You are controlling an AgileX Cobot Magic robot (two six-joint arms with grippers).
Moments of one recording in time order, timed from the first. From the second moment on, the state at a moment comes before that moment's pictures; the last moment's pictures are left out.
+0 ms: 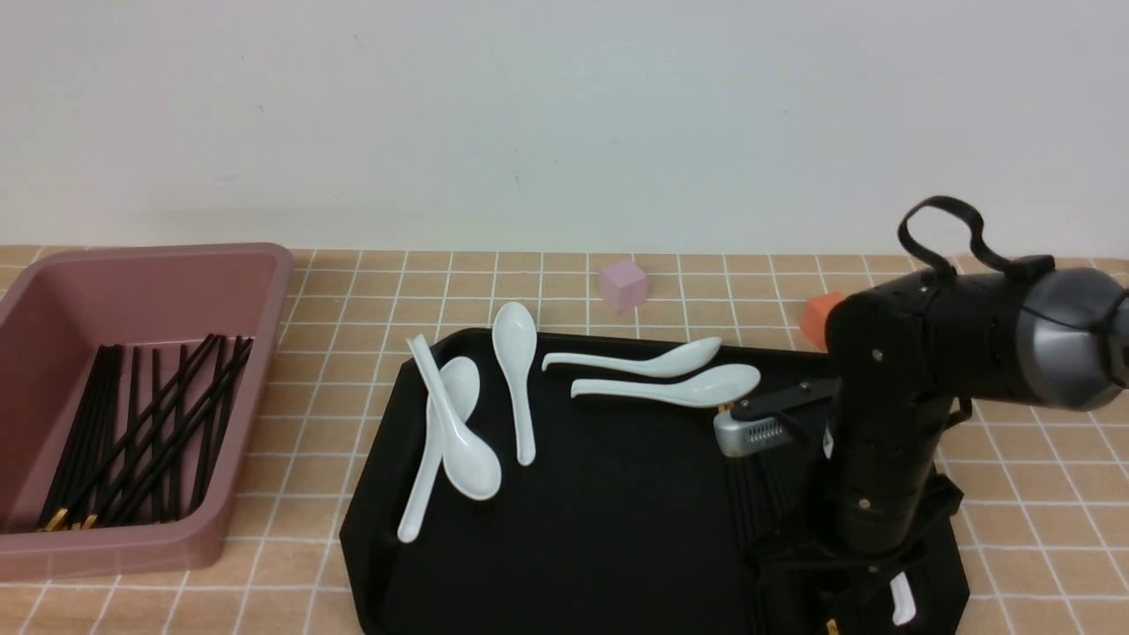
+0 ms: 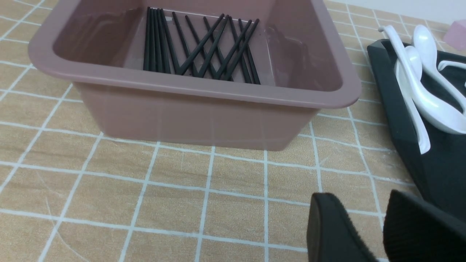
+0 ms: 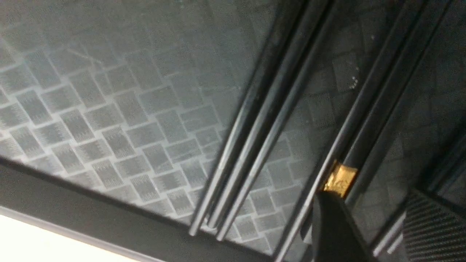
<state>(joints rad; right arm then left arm) 0.44 1.88 -1.16 0.06 0.95 0.13 -0.01 -0.01 0.03 -0.03 0.39 -0.18</state>
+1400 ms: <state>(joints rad) 0.44 1.92 -1.17 0.11 0.93 0.12 -0.01 -0.01 0.03 -0.03 0.39 -0.18</state>
